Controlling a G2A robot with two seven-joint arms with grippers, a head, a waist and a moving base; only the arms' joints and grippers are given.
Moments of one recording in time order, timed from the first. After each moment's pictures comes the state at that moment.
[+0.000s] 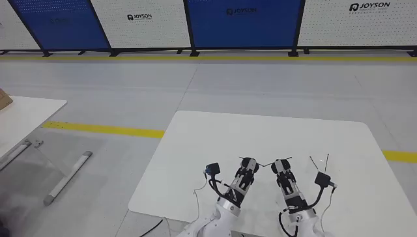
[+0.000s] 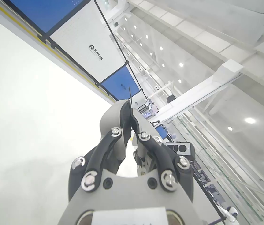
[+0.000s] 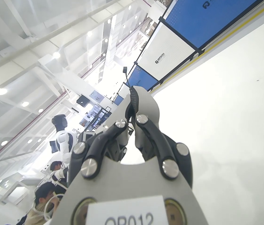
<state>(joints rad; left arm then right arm) 1.47 -1.38 -0.86 -1.51 0.32 -0.24 0.47 -1.57 -1.32 1.13 -1.59 -0.41 -0.34 -0.16</state>
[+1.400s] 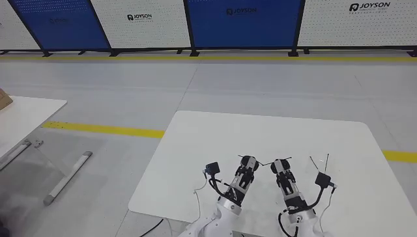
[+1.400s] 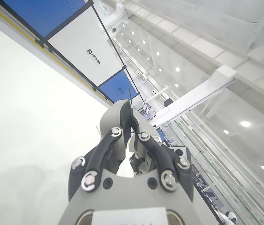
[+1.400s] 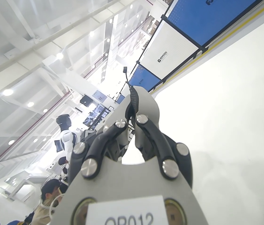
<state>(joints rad) 1.47 -1.41 -0.88 -1.50 0.35 -0.25 0.48 -1.57 -1.29 1.10 -1.62 -0.37 -0.34 -0.20</state>
